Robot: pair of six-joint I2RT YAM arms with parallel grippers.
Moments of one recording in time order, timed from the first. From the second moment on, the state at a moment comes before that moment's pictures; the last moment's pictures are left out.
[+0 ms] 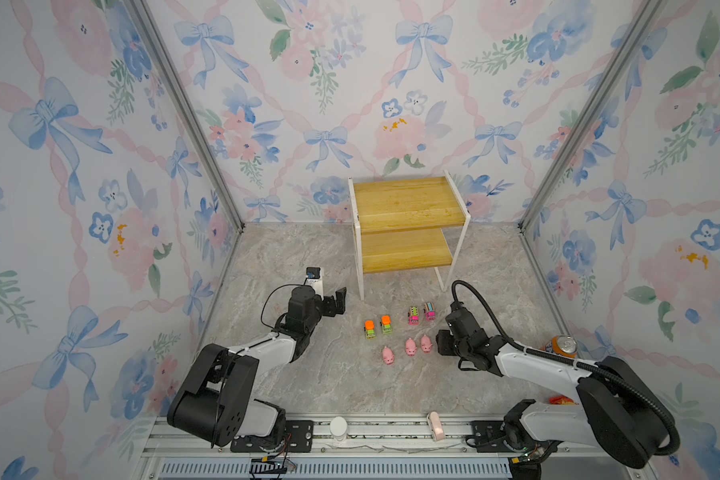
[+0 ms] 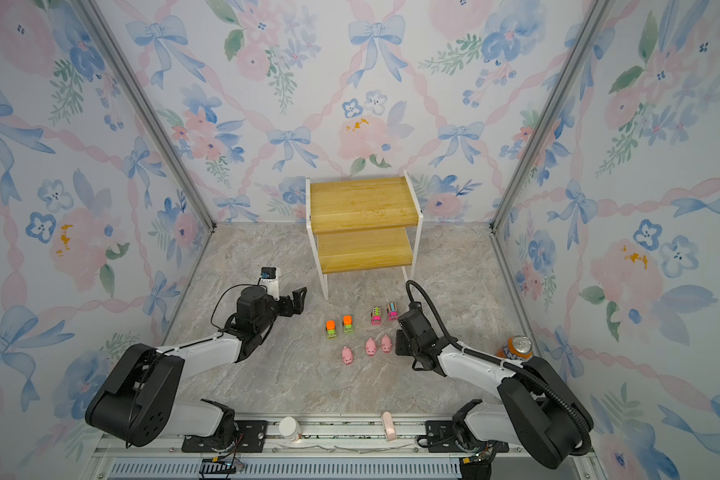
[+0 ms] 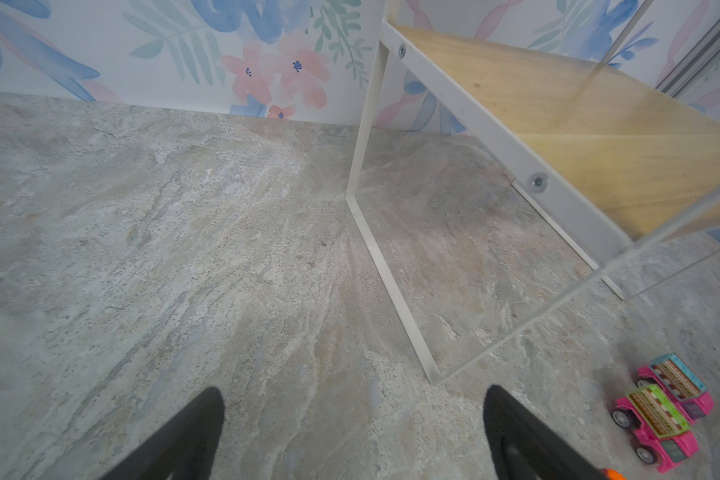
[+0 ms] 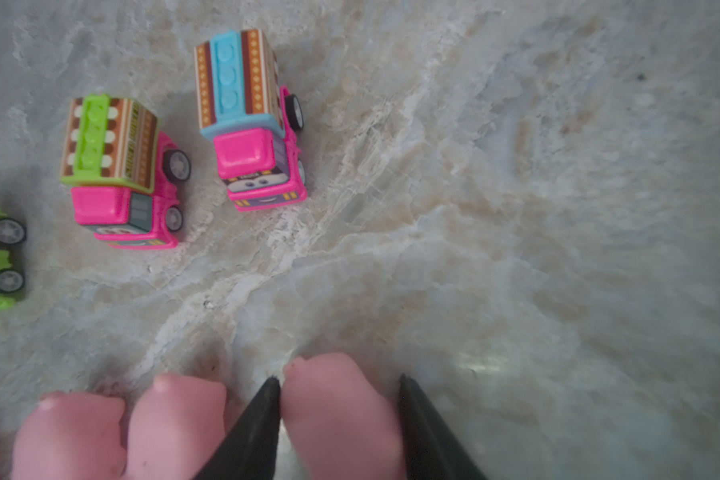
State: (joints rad) left arm -0.33 1.39 0.46 0.55 0.00 -0.22; right arm 0.59 1.30 0.46 -0.14 0.17 0.56
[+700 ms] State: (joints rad) left arm -0.33 1.39 0.46 0.55 0.00 -0.22; right arm 0.42 1.29 0.46 -0.16 0.19 0.65
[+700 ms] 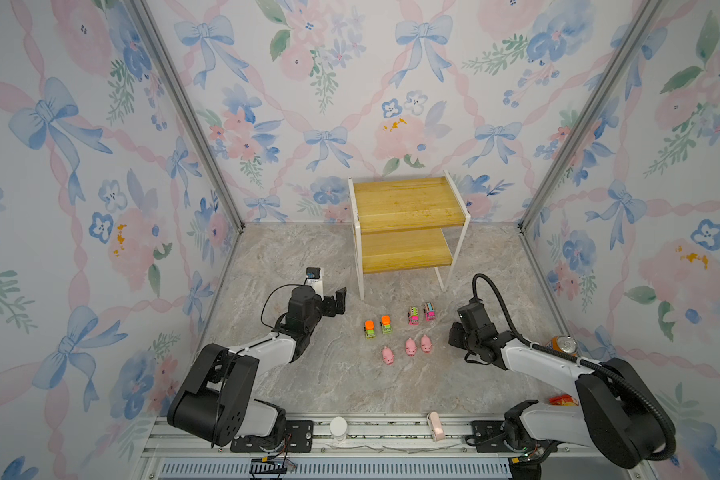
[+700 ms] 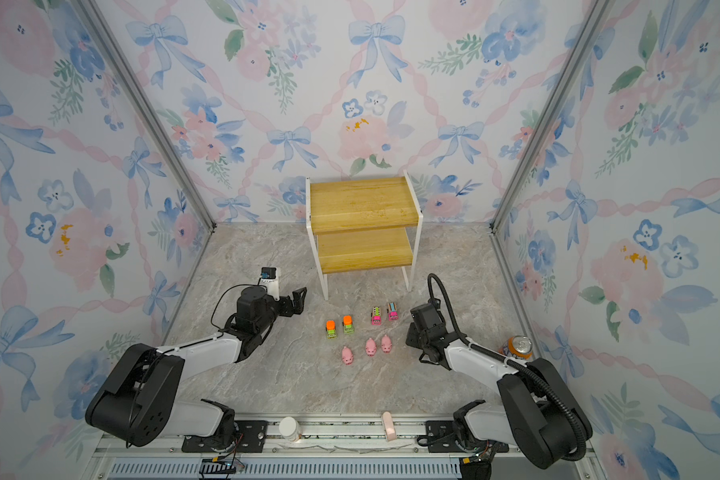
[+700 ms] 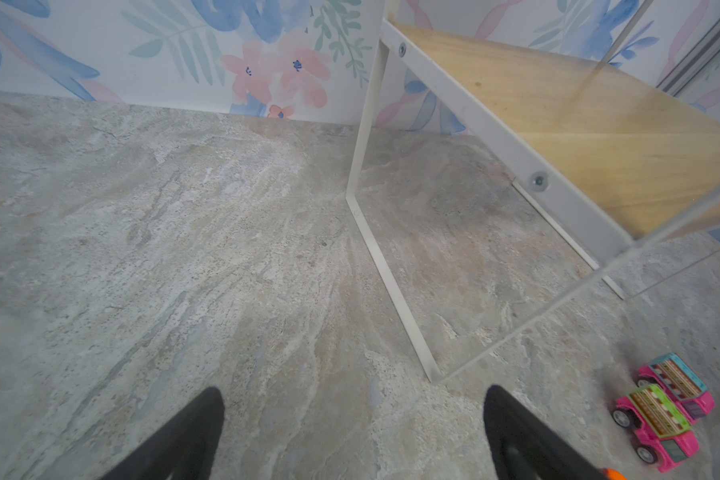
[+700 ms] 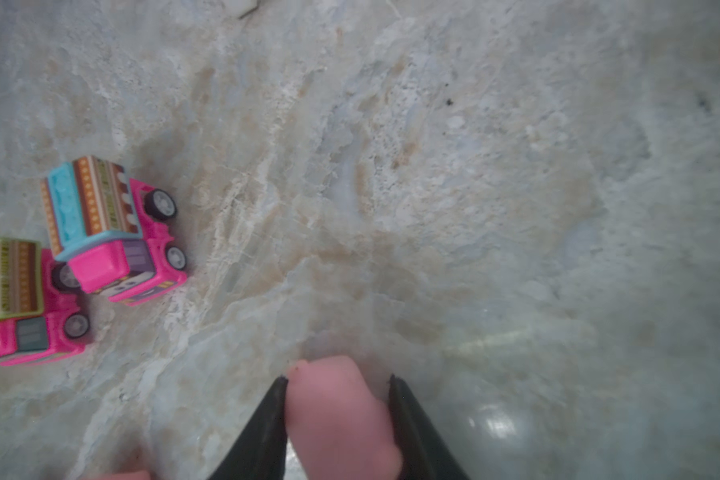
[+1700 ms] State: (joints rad) left arm -0.33 1.39 0.45 0.55 0.00 -0.22; right arm 0.24 1.19 0.63 -0.55 0.02 0.44
